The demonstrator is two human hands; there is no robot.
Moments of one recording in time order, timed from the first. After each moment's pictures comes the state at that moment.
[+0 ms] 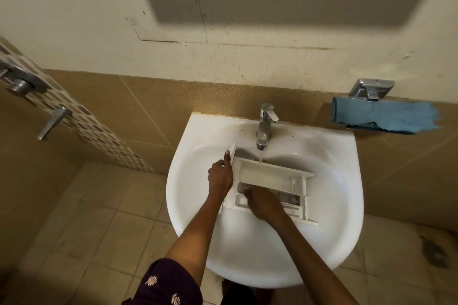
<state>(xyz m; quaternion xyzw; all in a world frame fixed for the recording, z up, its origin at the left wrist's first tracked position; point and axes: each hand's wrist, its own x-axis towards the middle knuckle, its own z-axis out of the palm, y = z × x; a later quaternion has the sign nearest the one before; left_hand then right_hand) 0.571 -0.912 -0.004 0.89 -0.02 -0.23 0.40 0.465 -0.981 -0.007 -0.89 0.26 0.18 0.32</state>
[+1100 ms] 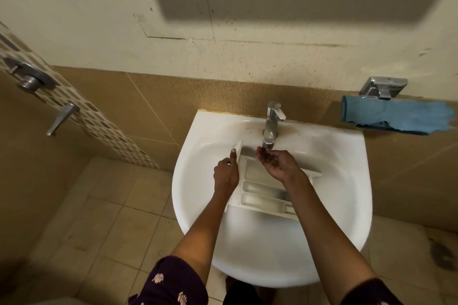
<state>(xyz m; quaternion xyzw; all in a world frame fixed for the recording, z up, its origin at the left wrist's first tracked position) 0.570 -0.912 -0.004 0.89 -0.01 -0.22 0.41 0.523 -1.046 0.008 -0.14 0.41 -0.06 0.90</state>
